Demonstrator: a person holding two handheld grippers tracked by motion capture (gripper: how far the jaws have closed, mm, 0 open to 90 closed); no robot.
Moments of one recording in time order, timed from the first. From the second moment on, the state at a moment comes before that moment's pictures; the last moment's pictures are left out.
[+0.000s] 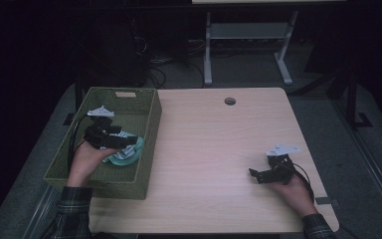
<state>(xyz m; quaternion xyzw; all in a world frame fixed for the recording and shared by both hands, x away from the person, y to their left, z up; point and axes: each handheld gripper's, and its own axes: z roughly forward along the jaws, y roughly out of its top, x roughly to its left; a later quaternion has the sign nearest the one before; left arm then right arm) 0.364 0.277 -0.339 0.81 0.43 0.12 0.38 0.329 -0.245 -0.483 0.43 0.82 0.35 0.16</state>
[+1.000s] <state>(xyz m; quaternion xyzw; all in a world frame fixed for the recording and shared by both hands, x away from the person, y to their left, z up) 0.354 0.162 -0.348 0.84 0.34 0.10 0.41 0.329 -0.245 -0.483 0.43 0.82 0.35 0.16</state>
